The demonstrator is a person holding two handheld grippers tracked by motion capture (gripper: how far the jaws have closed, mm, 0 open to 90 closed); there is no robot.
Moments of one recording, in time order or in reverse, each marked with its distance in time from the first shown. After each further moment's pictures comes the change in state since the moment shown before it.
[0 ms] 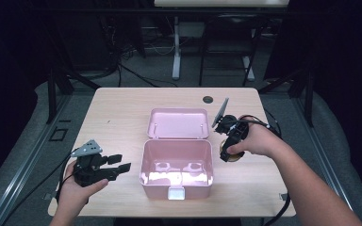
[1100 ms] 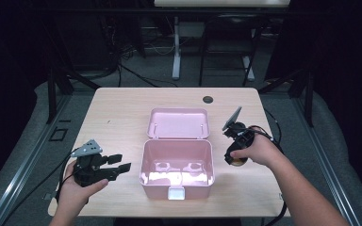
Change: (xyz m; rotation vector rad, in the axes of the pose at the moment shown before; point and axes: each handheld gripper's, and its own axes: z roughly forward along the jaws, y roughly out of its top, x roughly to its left) left arm -0.001 0.001 -0.001 -0.001 0.004 0.011; right arm -0.028 -0.022 0.048 -0.019 -0.002 0.249
